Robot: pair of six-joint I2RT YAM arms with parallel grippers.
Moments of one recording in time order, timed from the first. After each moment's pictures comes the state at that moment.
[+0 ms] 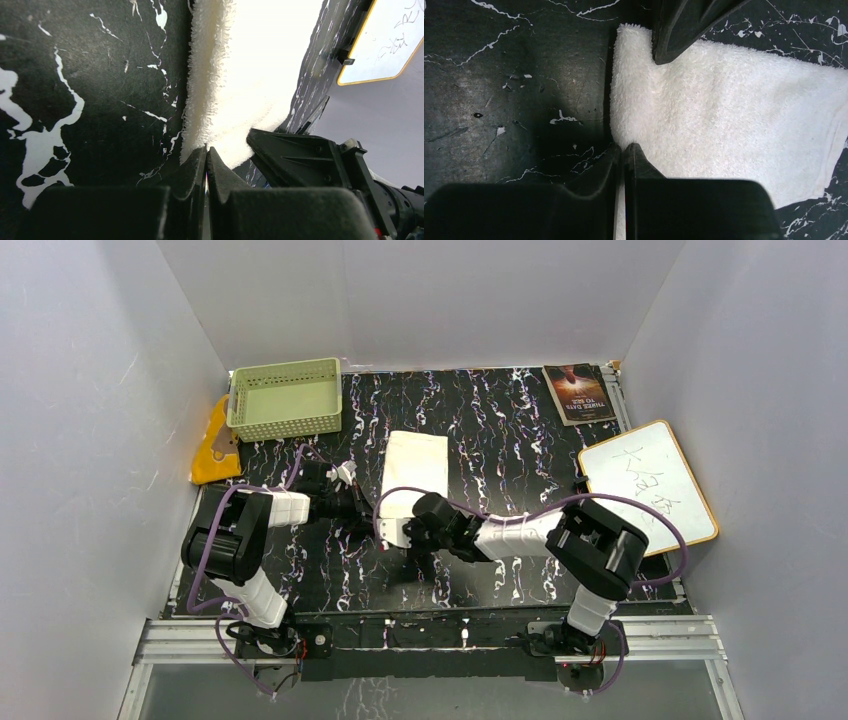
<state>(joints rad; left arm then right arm) -0.23 1.68 0.63 0.05 0.70 -0.64 0.98 1.70 0.80 0.18 -0.09 -0.74</state>
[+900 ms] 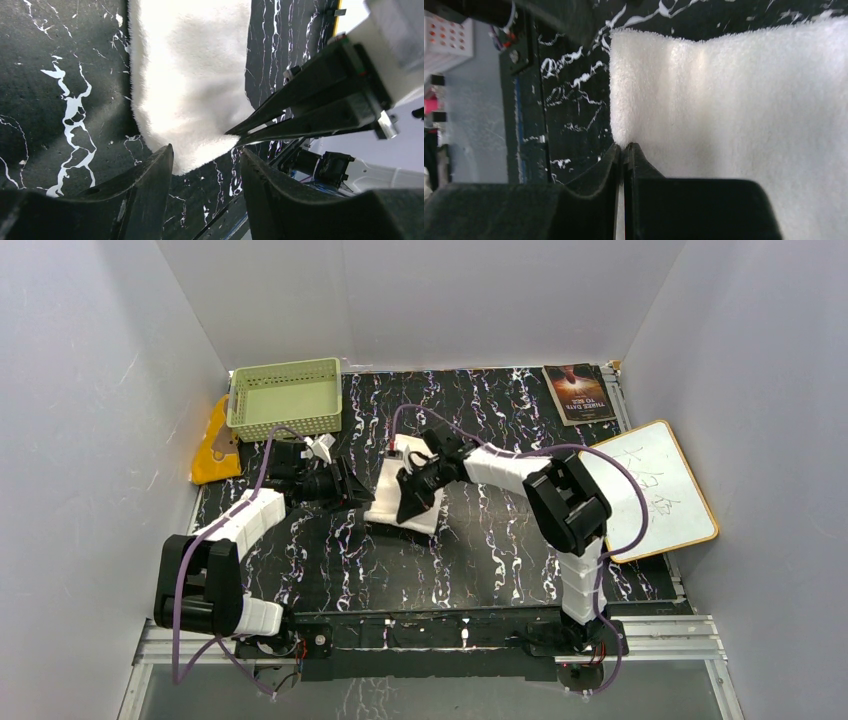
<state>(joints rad) -0.15 1.38 0.74 -0.23 0.67 -0.53 0.65 1.98 1.30 -0.31 -0.93 -0.19</state>
